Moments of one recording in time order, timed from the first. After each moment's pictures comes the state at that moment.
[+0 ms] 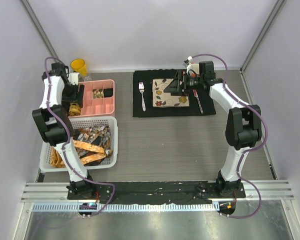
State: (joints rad) left arm 0.26 2.06 1.90 -1.09 0.10 0.31; right arm 0.18 1.91 1.52 -0.24 -0.97 0.42
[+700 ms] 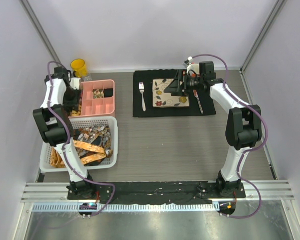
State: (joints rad) left arm 0.25 2.05 1.82 -1.06 0.02 0.31; right arm 0.17 1.91 1.52 -0.25 -0.97 0.42
